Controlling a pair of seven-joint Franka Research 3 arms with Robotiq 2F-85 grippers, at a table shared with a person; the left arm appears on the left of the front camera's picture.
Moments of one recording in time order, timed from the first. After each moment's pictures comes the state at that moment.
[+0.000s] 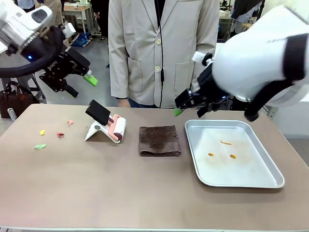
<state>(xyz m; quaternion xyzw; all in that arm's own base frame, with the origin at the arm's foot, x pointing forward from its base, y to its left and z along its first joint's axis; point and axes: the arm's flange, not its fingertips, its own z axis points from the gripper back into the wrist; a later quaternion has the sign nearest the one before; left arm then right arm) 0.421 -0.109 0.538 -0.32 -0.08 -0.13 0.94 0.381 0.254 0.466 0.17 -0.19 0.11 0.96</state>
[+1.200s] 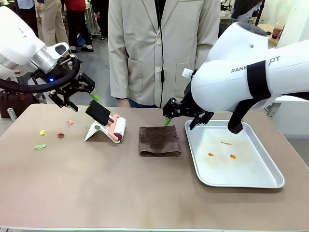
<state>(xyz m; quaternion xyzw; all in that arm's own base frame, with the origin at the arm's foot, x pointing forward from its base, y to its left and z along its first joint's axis) 0.509 -0.083 0.441 -0.28 -0.07 0.04 0.96 0.398 0.281 0.432 0.15 -0.13 0.00 0.98</state>
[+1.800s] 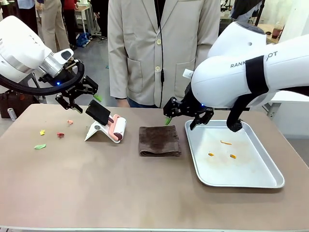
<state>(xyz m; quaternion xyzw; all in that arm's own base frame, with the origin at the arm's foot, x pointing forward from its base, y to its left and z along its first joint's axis) 0.538 -0.079 0.415 -0.28 -0.06 0.04 0.96 0.406 0.279 0.432 0.15 -0.11 0.00 0.98</state>
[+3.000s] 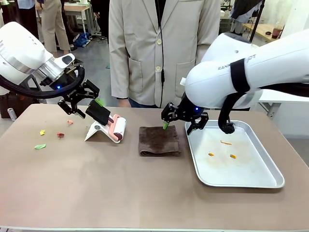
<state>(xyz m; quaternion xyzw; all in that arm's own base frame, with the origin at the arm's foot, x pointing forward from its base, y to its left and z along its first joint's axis) 0.537 -0.080 0.399 -0.32 -0.01 0.01 0.95 0.437 0.284 0.396 0.15 -0.07 -0.03 0.99</state>
